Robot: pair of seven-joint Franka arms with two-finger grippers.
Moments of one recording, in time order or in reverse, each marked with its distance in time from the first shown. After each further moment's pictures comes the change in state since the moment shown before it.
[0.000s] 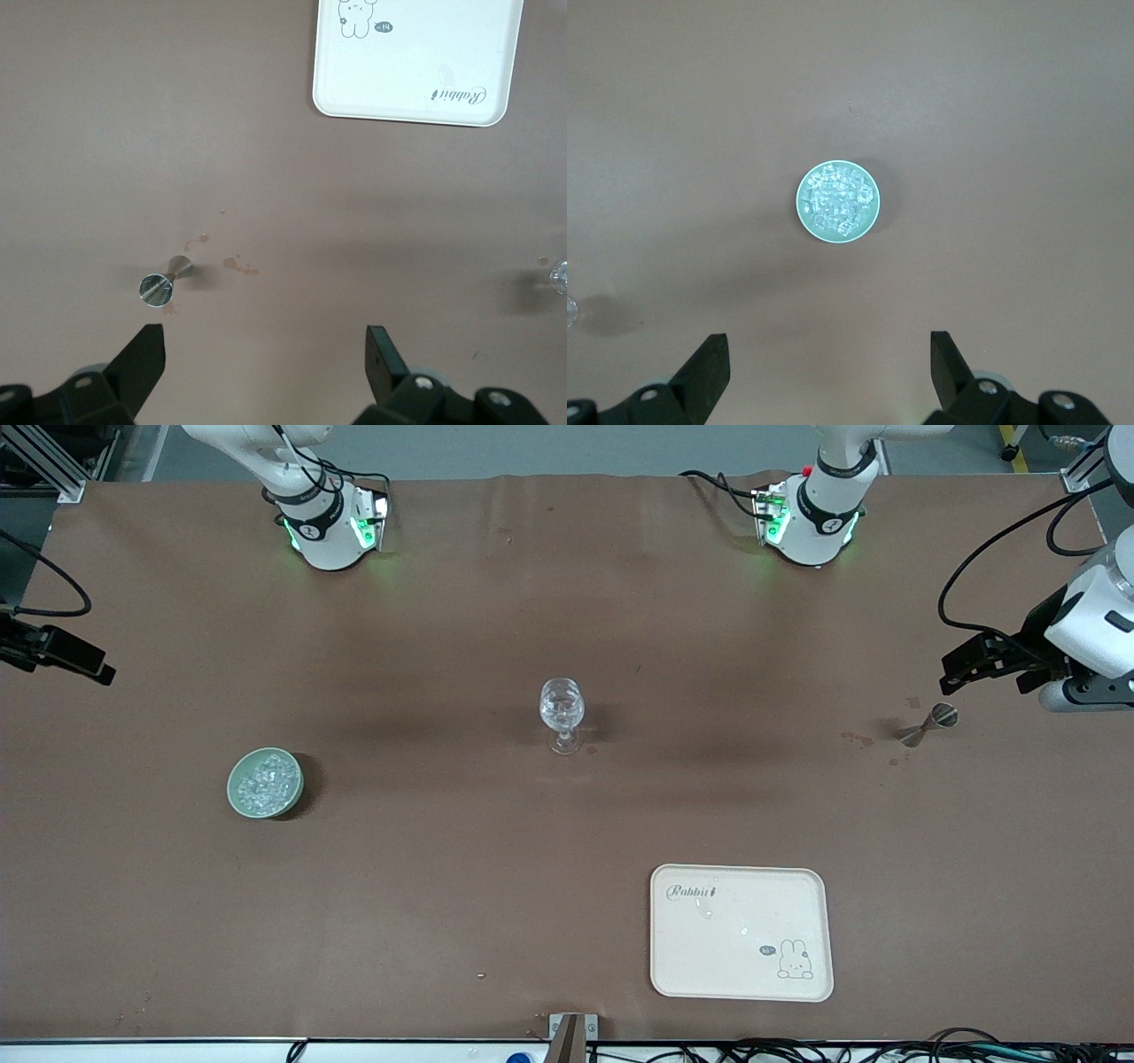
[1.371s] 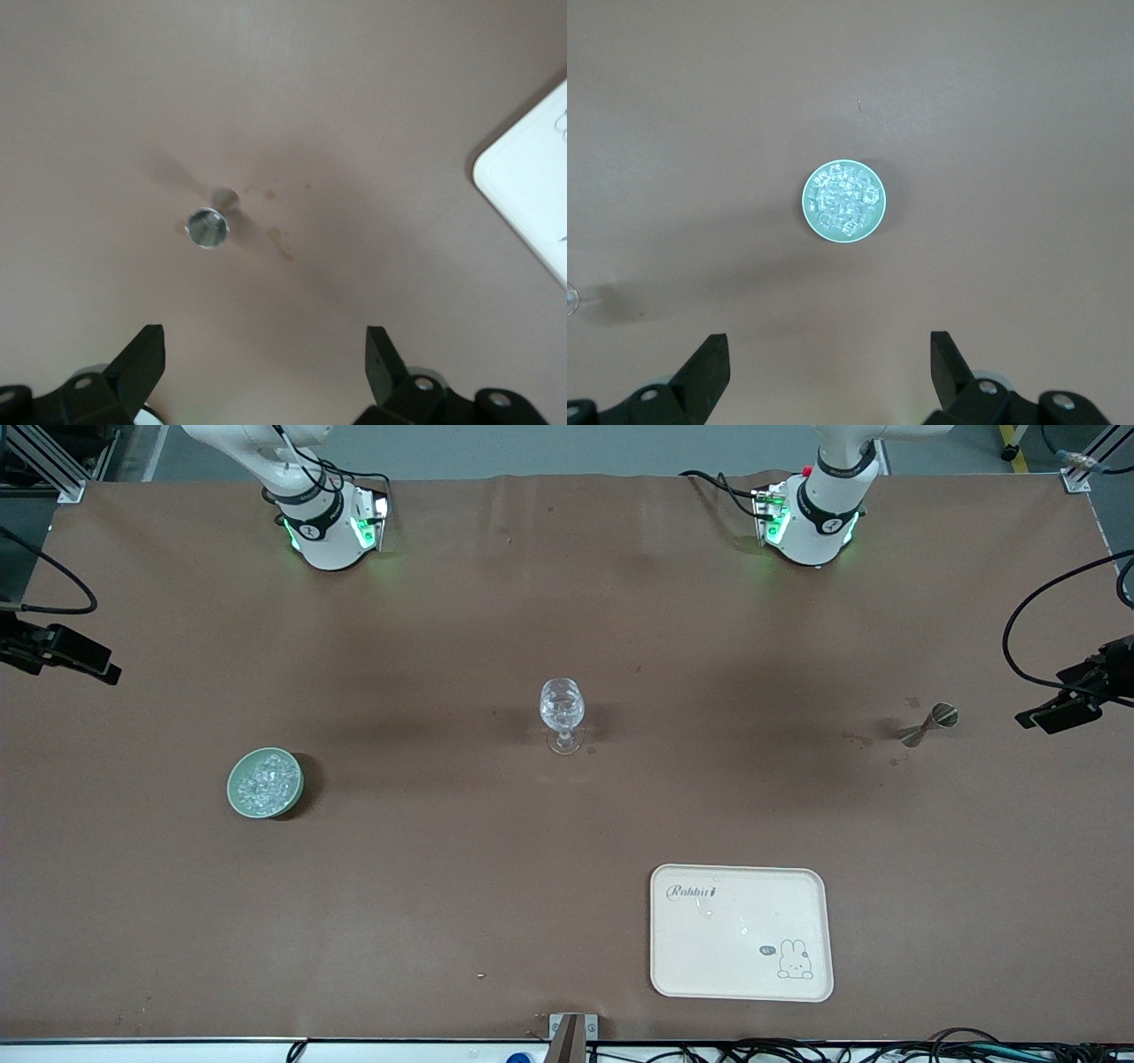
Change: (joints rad) left arm 0.003 0.123 0.325 -0.042 -0.164 -0.017 -0.422; right arm 0.006 0.000 0.000 -0.004 0.007 0.003 -0.036
